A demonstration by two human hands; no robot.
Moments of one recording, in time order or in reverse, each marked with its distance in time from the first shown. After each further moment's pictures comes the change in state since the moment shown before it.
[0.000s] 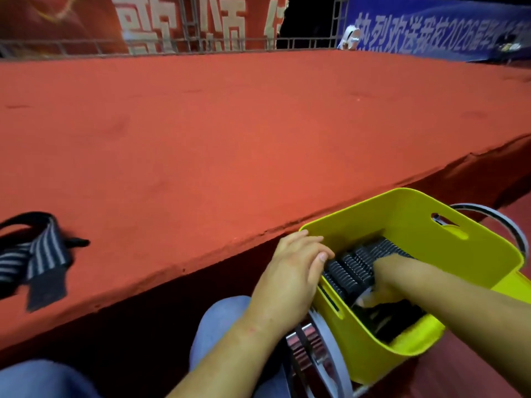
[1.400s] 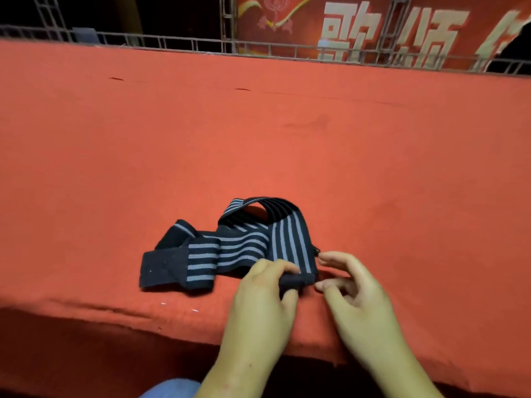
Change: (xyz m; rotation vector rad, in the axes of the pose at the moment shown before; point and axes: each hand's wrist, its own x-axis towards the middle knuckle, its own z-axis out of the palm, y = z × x) left_hand -0.148 -0.241 -0.268 0.307 0.620 -0.608; right_hand -0.001 -0.461 -0.059 1.320 0.399 -1.065
